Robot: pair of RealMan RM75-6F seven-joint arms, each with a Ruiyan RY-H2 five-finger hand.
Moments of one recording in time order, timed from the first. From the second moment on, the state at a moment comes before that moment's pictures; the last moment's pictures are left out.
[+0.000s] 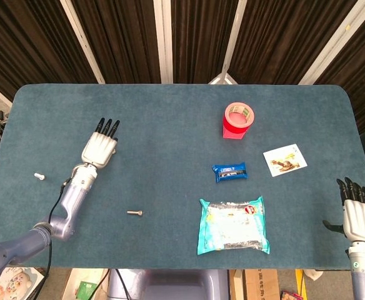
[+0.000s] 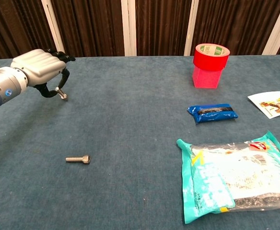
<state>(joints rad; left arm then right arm) -0.82 -1.75 -0.18 -0.86 1.22 0.96 0.57 0.13 -1.21 0.14 -1.60 -1.14 1.32 -0.23</state>
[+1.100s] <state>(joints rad) -0.83 -1.76 -0.21 -0.86 1.14 0.93 0.61 0.14 -1.21 0.14 -1.59 -1.14 1.32 -0.23</state>
